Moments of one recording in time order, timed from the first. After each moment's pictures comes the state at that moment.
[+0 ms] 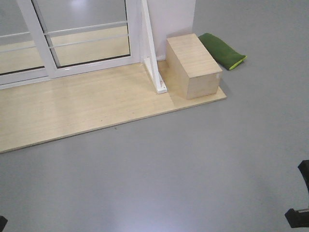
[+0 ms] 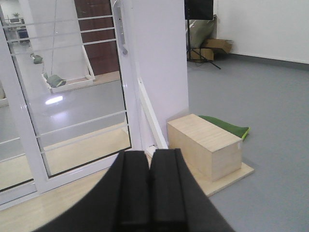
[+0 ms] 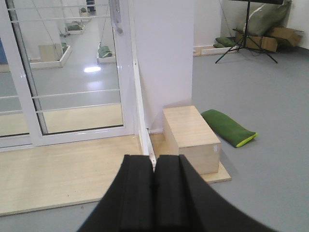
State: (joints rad) left arm -0.19 -0.01 0.03 -0.15 0.10 0.19; right arm 0.10 -0.01 0.03 0.10 0.18 -0.07
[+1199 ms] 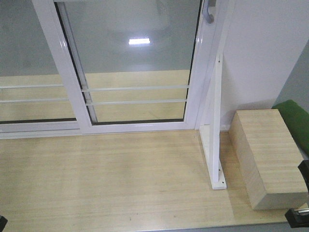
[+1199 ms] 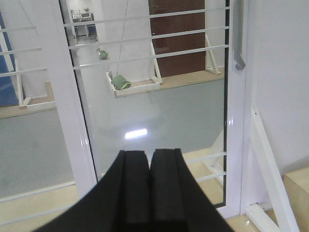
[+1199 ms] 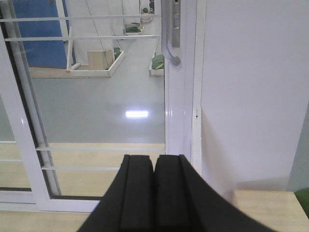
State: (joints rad) left arm -0.19 -0.01 0.03 -0.15 0.10 0.19; right arm 0.10 -0.01 0.03 0.10 0.18 -0.07
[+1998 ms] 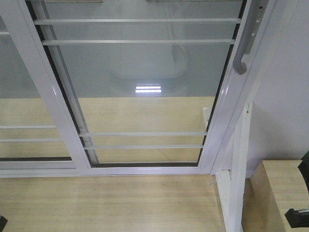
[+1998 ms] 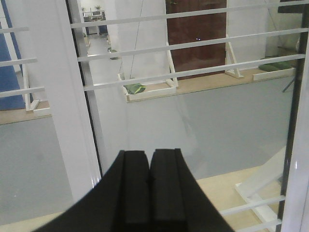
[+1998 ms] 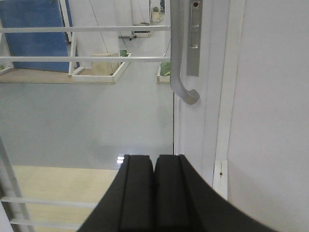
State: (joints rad) left arm -0.19 -0.01 0.03 -0.15 0.10 0.19; right arm 0.10 -0.01 0.03 0.10 0.18 -0.07
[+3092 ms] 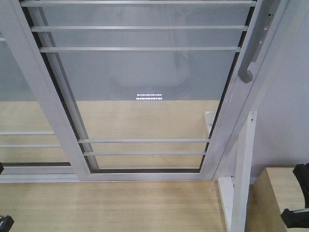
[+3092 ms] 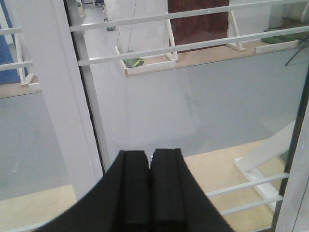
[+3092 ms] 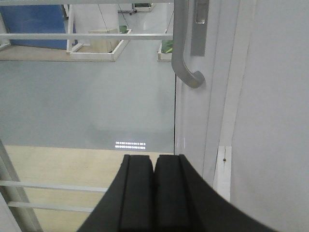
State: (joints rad) left arm -0.20 0.07 0.03 -0.15 0.13 0.19; right arm 0.10 0.06 0.03 0.10 0.20 -0.07
